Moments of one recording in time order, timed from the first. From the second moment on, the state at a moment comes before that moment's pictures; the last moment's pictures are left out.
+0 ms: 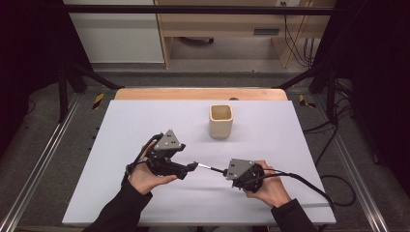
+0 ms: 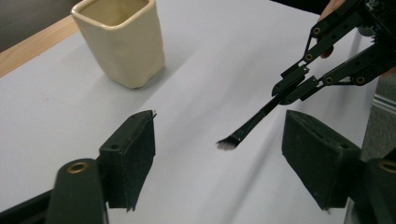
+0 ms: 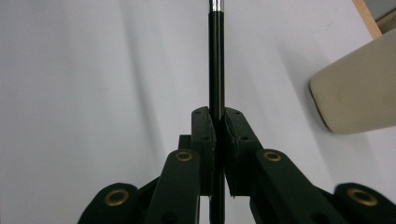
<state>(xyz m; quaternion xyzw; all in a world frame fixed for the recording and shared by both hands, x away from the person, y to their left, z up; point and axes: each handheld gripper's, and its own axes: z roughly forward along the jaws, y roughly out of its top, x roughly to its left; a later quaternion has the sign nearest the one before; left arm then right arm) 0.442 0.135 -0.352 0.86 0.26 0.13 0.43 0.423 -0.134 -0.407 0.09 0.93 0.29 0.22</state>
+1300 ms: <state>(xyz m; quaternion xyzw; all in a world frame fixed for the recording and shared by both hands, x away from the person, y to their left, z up) 0.437 0.152 -0.405 0.76 0.32 0.09 0.55 0.421 -0.145 -0.410 0.19 0.86 0.41 0.23</state>
